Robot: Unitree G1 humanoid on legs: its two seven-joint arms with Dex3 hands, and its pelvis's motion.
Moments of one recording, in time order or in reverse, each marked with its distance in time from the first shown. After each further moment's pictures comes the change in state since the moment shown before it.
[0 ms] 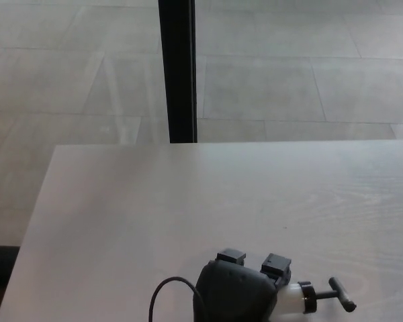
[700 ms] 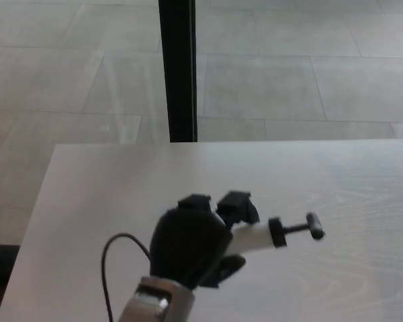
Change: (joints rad) left_arm -0.112 0.088 0.352 -0.024 -0.188 -0.295 0.099; right_arm 0.071 -0.050 0.131 -0.124 -0.050 -0.079 0.077
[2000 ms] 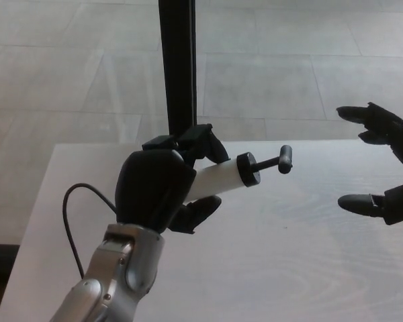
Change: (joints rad) left_arm -0.068 0.019 0.136 0.013 -0.124 -0.092 -0.049; right_arm 0.008 -0.037 0.394 0.016 -0.377 -0.403 -0.039
